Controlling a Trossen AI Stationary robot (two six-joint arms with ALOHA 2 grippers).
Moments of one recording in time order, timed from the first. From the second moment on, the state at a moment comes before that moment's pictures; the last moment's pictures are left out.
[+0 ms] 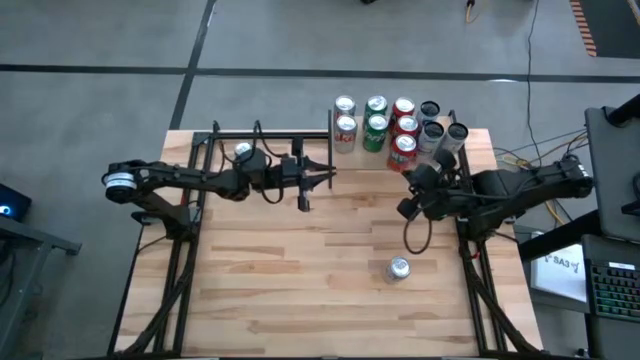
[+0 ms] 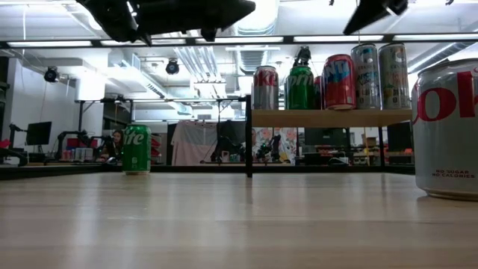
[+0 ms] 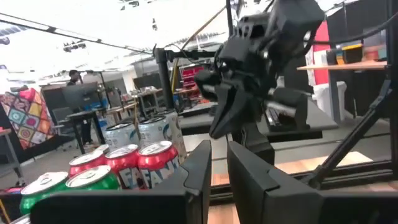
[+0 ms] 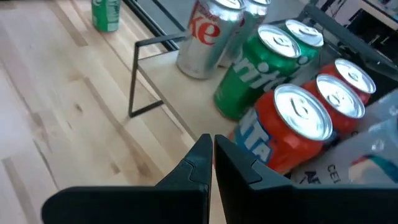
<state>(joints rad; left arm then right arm) 0.19 1.49 0.85 0.85 0.13 0.19 0.23 1.07 1.13 -0.98 0.86 0.46</state>
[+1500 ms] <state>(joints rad) 0.28 2.09 1.74 0.42 0.14 0.44 0.23 0.83 0.70 -0.60 0.86 0.37</state>
